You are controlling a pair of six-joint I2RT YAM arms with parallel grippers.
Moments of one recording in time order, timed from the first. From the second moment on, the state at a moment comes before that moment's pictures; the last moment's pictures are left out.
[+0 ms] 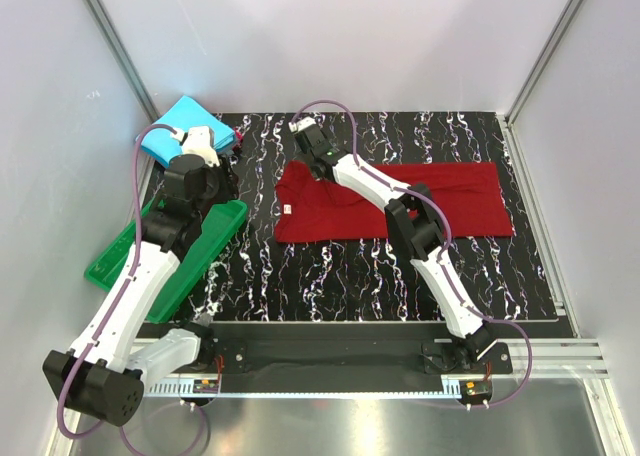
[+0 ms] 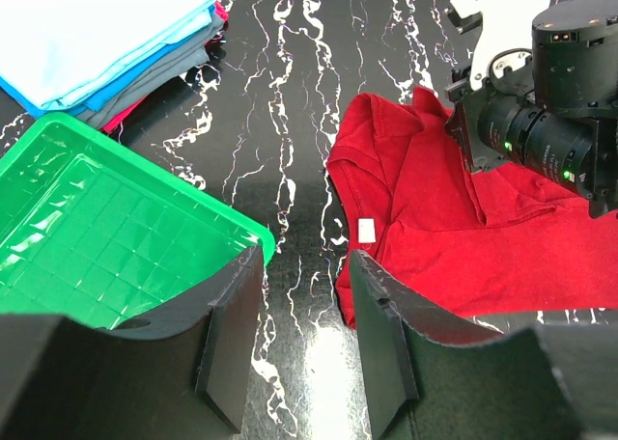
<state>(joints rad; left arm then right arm) -0.29 1.01 1.02 -0.41 -0.16 -0.26 0.67 2.50 2.22 -0.52 0.37 -0.01</state>
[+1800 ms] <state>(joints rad) -0.28 1.01 1.02 -0.40 -0.16 -0.26 0.67 2.39 1.96 -0.48 0.34 -0.05</state>
